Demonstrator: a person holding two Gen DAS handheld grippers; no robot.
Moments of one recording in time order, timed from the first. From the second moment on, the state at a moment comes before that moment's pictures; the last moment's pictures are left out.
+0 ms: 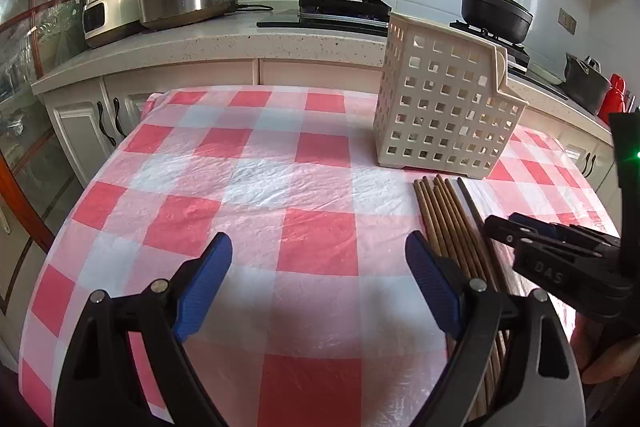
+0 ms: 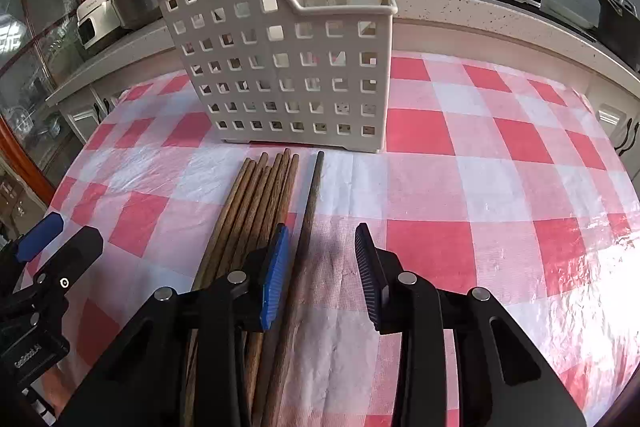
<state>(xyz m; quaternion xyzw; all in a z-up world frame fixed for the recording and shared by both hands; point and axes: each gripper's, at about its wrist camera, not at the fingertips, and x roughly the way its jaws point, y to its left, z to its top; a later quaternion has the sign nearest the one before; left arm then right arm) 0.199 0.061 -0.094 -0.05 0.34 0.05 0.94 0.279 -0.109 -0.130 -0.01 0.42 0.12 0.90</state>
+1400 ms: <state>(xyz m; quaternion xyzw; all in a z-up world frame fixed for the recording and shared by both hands) 0.262 0.007 -0.124 -0.04 0.43 -0.01 0.90 0.257 -0.182 -0.137 0.03 0.42 0.14 0.90</state>
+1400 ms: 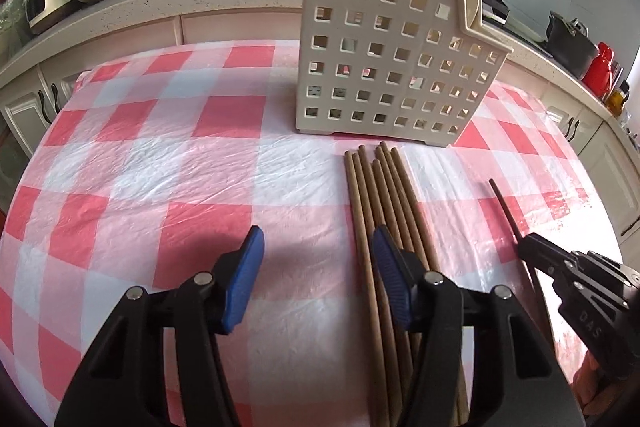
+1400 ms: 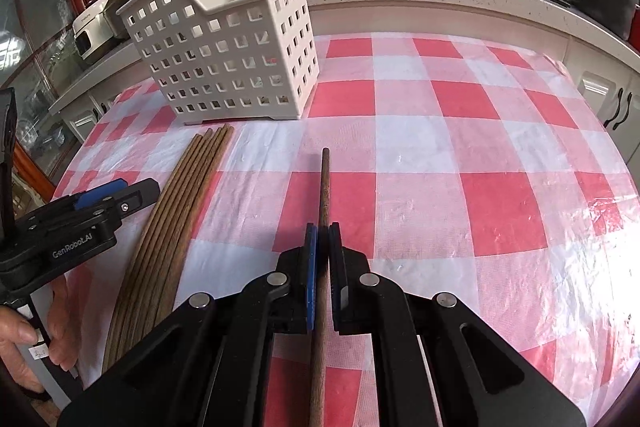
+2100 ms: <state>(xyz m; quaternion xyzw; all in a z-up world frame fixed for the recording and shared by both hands) 0.265 -0.010 -0.127 0.01 0.43 -0.01 0.90 0.264 -0.169 -0.134 -0.03 0.43 0.14 0.89</state>
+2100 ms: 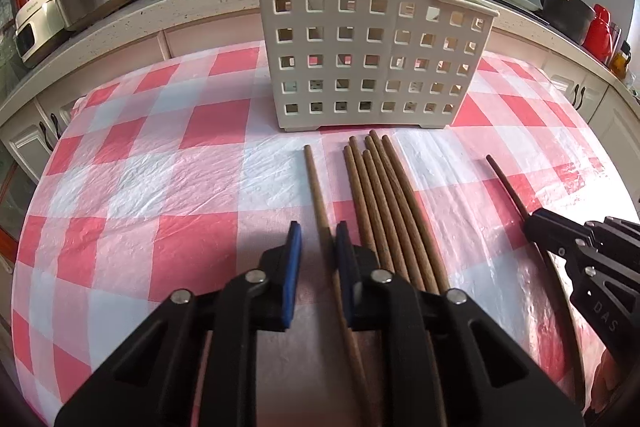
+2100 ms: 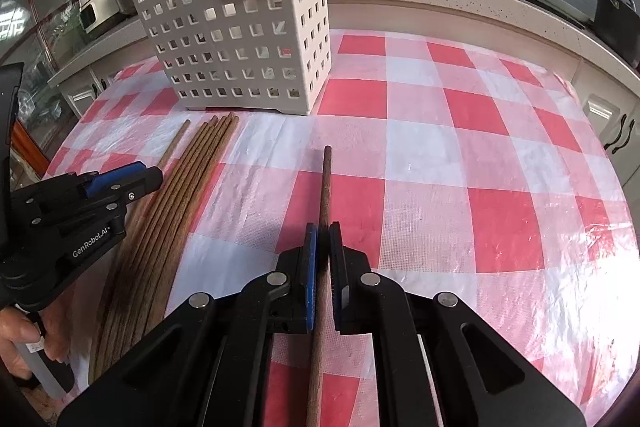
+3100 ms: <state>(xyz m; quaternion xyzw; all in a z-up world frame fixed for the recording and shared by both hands) 0.171 0.011 -0.030 -0.01 0.30 -0.05 0.95 0.198 -0.181 -0.044 0.00 0.29 0.17 0.94</state>
